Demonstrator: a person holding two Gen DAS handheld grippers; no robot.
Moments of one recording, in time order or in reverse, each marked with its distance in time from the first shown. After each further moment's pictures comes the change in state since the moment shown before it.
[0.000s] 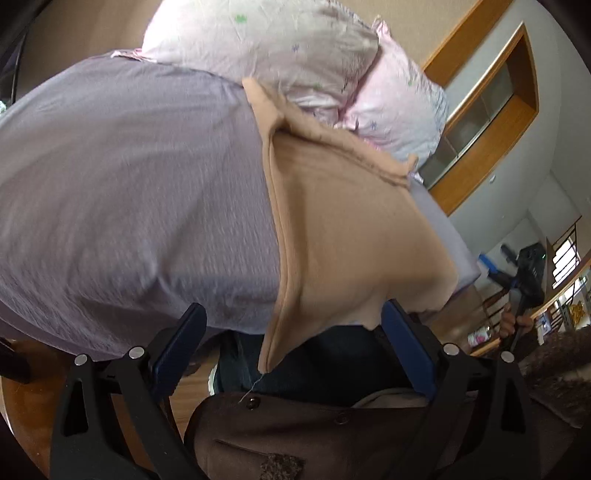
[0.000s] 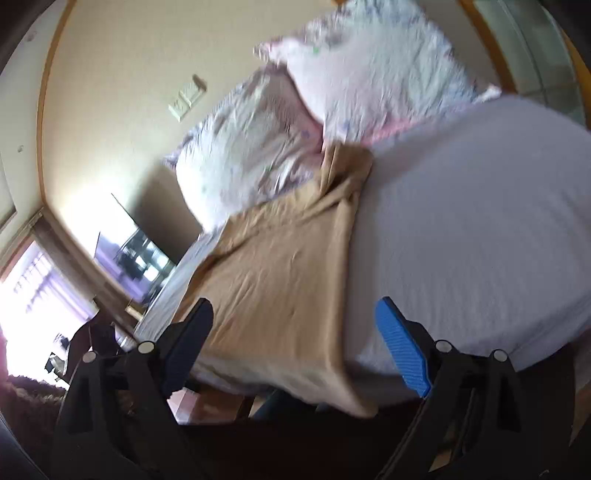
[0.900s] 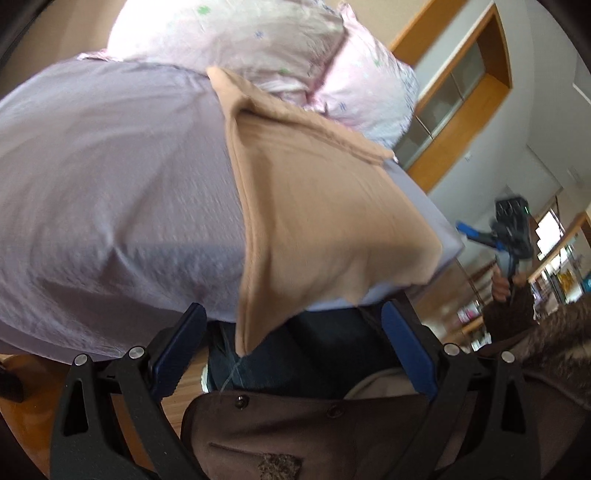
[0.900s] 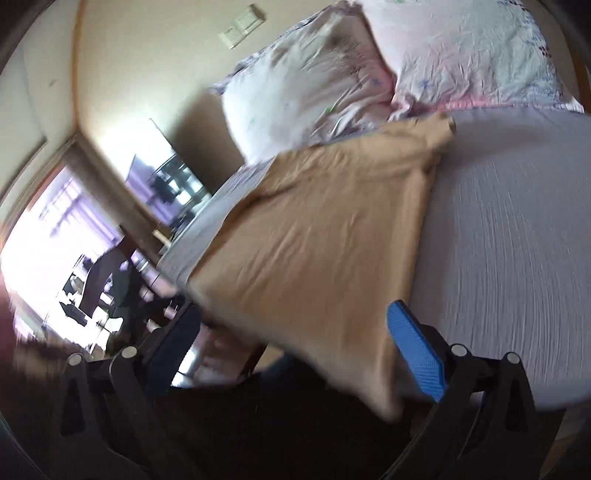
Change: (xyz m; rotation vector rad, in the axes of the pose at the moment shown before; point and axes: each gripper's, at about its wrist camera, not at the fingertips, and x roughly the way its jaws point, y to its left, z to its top) left arm 0.012 -0.006 -0.013 0.089 0.035 -0.097; right arm 0.010 0.013 -0.037 -0.113 0.370 0.201
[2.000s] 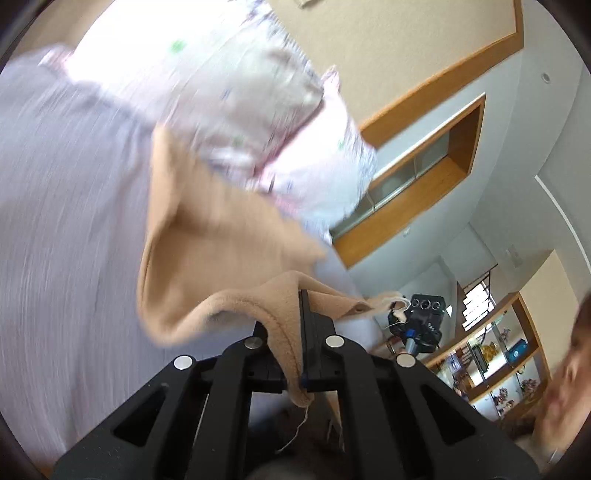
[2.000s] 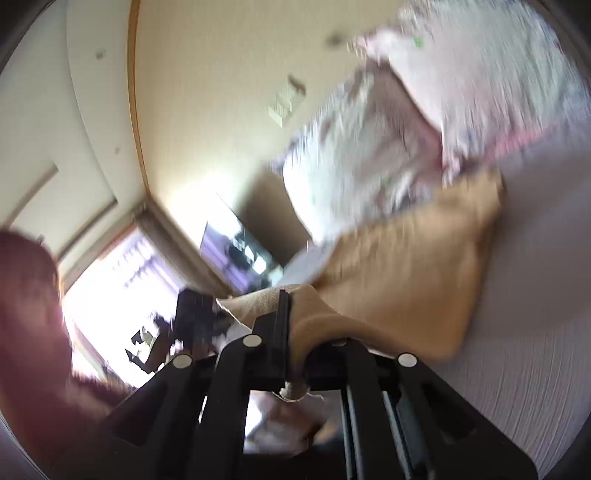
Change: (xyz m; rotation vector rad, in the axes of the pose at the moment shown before) left arm -0.005 0.004 0.151 -0.192 -0.212 -0.301; right arm 0.019 -0.026 0.138 0.009 -0.369 0.303
